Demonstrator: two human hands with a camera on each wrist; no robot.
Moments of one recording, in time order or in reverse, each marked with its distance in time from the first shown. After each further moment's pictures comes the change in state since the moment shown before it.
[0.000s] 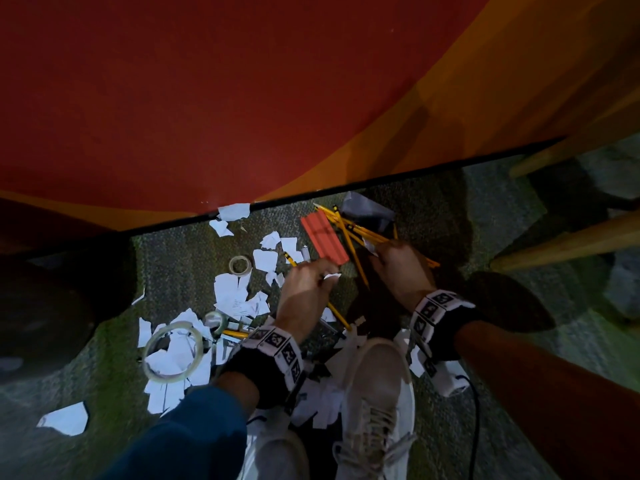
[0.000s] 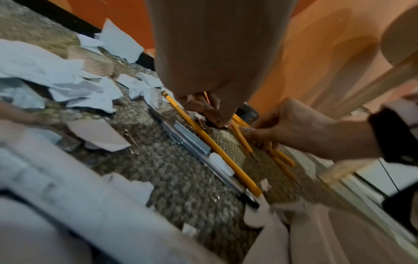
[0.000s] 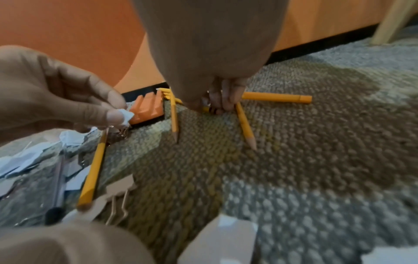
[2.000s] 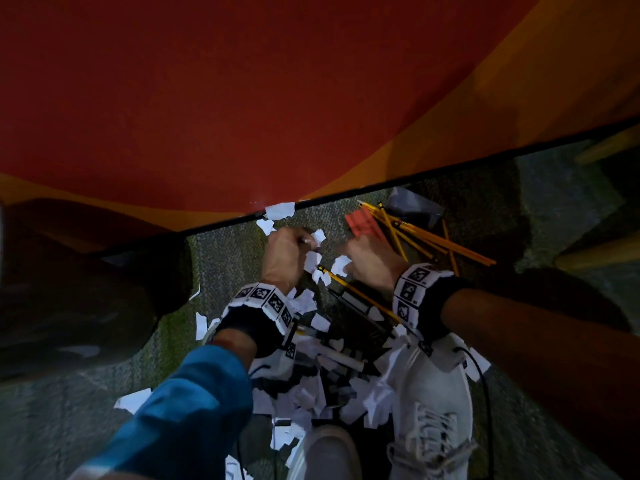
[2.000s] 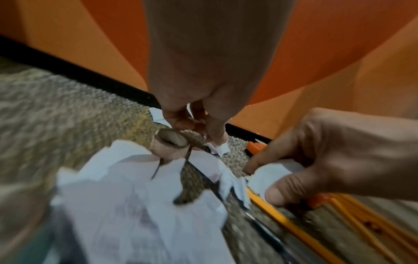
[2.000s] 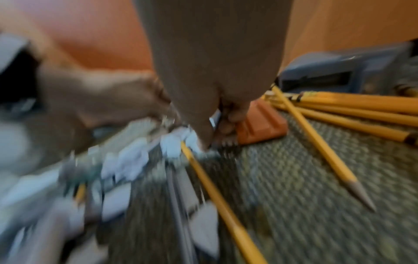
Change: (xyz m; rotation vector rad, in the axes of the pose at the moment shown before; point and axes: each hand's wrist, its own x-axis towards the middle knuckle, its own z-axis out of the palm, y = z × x) left_hand 0.050 -0.061 -0.087 0.033 0.087 -0.216; right_hand 0.042 -0.118 0.004 -0.059 -0.475 -0.263
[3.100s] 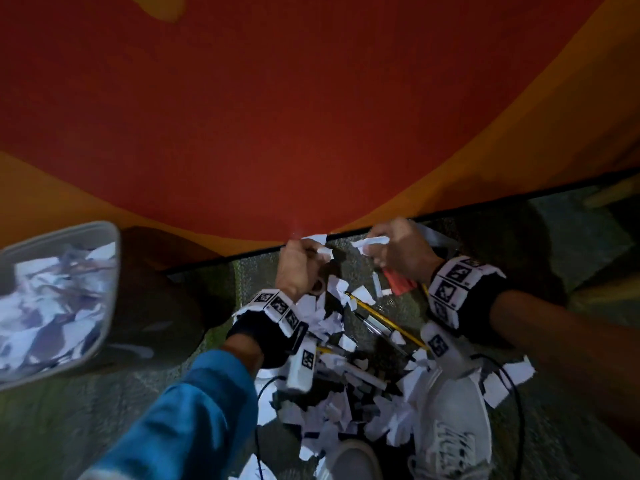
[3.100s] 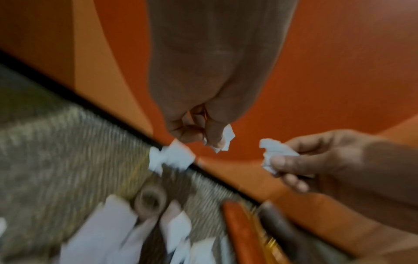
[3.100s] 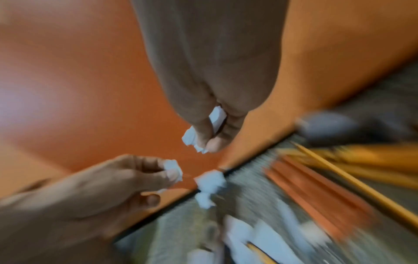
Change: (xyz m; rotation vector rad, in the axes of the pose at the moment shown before) left_hand -0.011 0.028 -0.064 -0.247 0.068 -0.127; right_hand -0.029 -0.016 -0.081 0.796 0.368 0.107
